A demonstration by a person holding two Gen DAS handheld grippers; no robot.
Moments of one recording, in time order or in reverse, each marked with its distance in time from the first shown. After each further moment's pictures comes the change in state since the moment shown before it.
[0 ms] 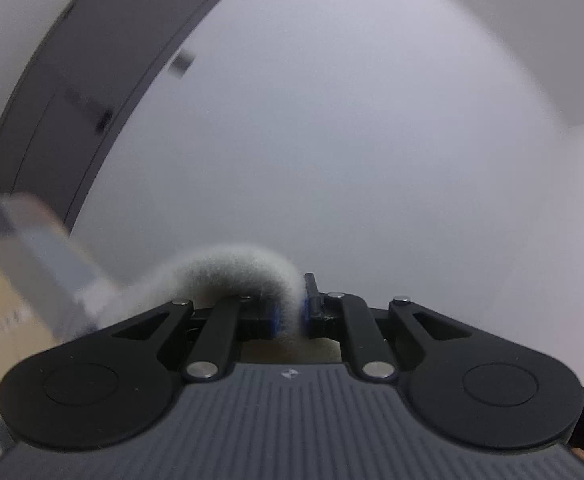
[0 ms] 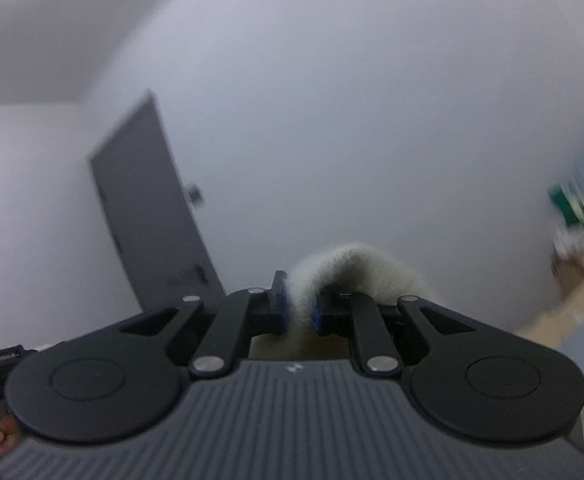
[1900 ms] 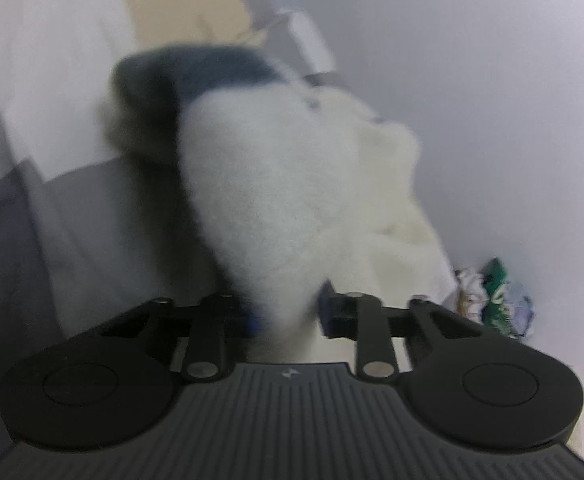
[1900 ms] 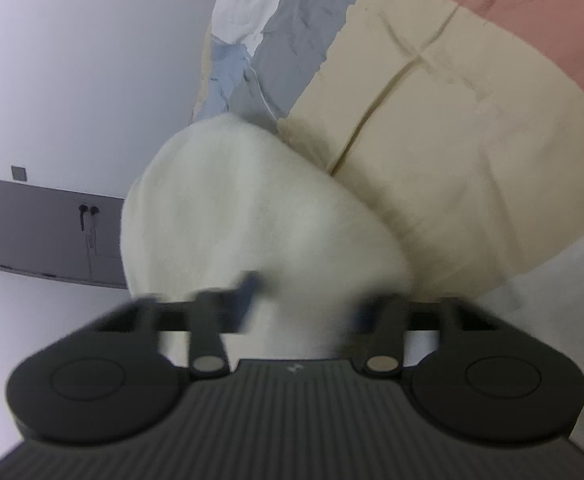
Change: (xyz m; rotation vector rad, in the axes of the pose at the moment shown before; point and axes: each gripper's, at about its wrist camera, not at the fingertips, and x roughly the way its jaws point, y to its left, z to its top) left arm 0.033 0.271 -0.260 -0.473 0.455 0.247; right arm 0.031 -0.138 -0.372 0.910 0.532 -0.203
